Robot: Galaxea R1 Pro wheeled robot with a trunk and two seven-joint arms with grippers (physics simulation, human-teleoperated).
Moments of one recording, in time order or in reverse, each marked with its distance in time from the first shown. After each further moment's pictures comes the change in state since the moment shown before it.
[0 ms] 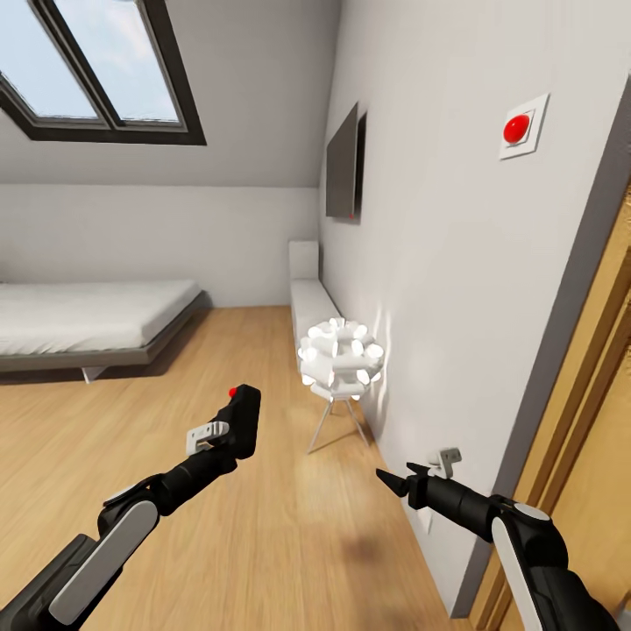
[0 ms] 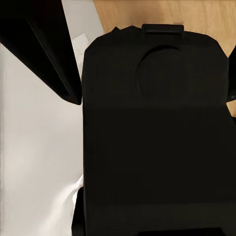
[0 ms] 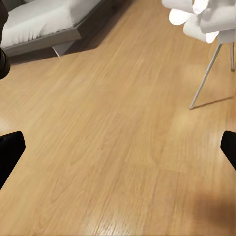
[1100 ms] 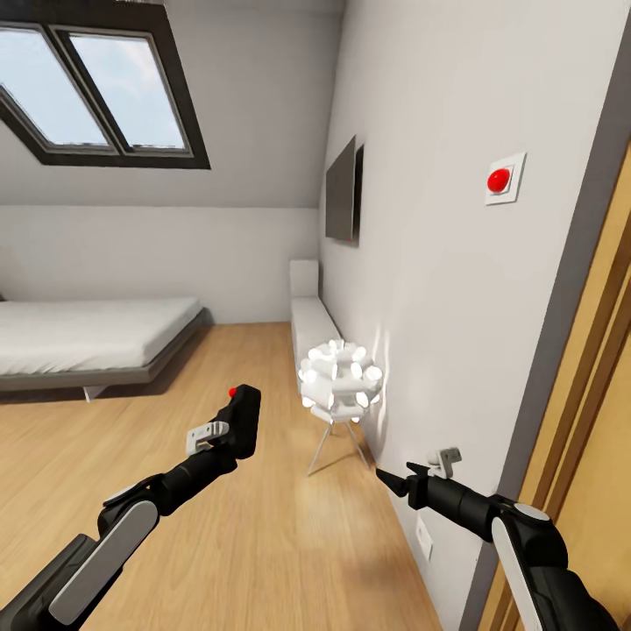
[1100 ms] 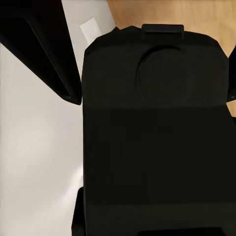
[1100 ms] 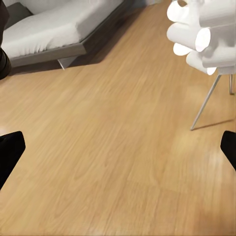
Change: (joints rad) left arm 0.000 0.000 0.000 0.000 0.002 0.000 0.000; right arm 0.000 0.000 0.000 0.000 0.000 -0.002 0.002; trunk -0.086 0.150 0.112
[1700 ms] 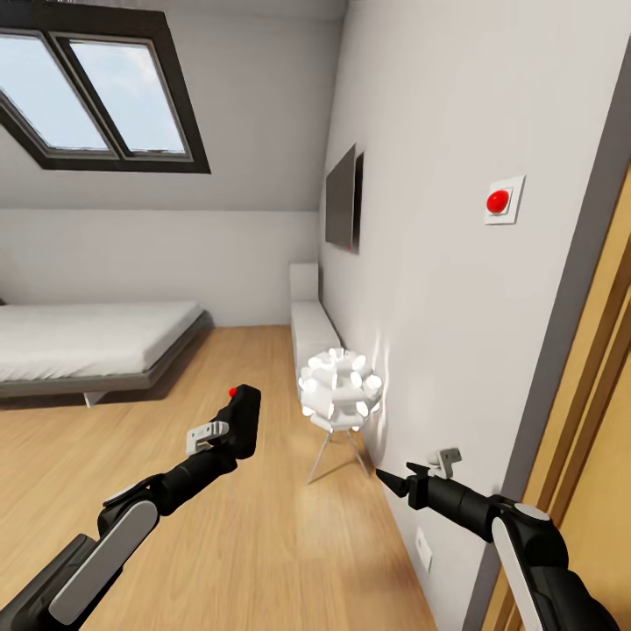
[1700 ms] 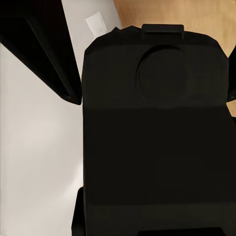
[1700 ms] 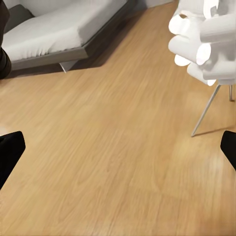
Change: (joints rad) left arm 0.000 0.000 0.000 0.000 0.002 0.000 0.000; right arm 0.000 -0.002 0.000 0.000 0.000 0.001 0.003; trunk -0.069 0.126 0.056
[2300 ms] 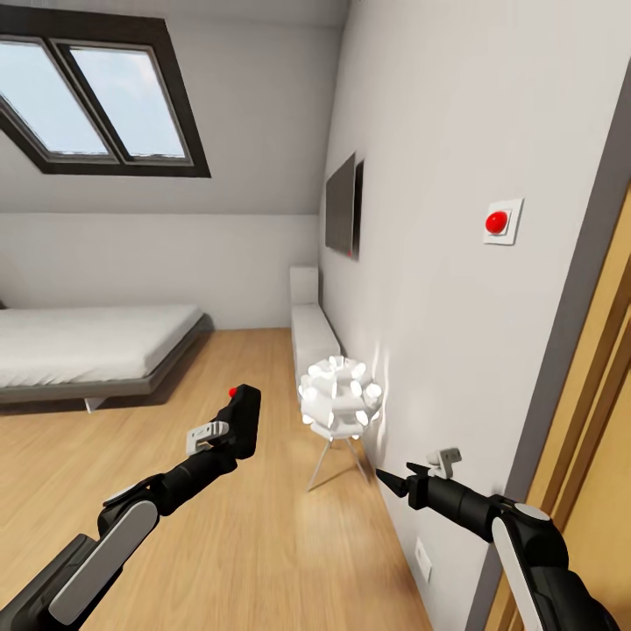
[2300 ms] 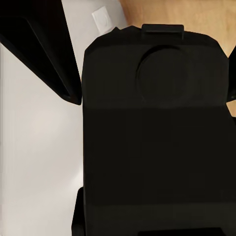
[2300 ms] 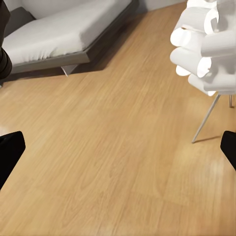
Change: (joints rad) left arm 0.000 0.000 0.000 0.000 0.004 0.000 0.000; right arm 0.000 0.000 0.000 0.000 -0.001 0.000 0.000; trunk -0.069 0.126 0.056
